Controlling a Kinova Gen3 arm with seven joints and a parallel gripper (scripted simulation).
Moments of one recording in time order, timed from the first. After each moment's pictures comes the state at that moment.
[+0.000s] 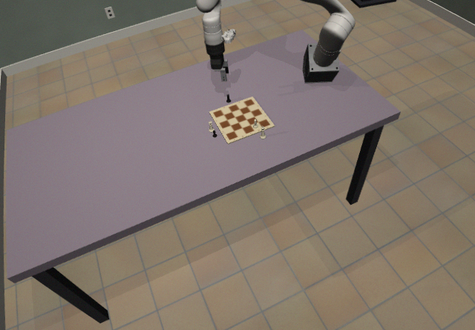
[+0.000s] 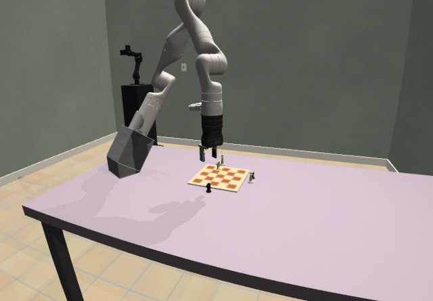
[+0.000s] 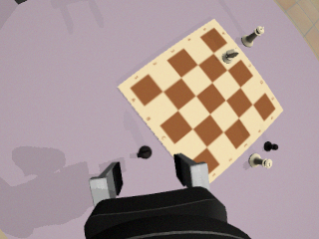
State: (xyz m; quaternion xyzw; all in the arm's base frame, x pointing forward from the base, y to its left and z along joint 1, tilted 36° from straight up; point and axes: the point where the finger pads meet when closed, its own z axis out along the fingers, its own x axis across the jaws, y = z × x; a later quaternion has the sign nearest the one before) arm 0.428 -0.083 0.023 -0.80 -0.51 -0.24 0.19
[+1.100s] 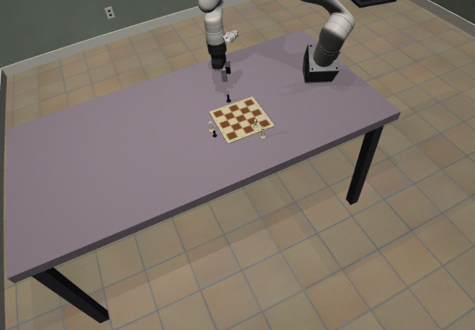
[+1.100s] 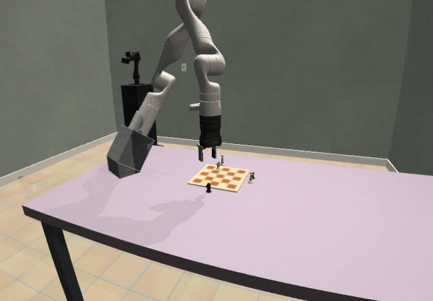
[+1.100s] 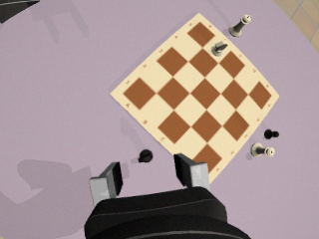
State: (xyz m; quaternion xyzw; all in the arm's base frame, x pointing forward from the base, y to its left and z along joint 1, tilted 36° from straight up) arm 0.423 -0.080 0.022 -0.83 -0.46 -0.23 0.21
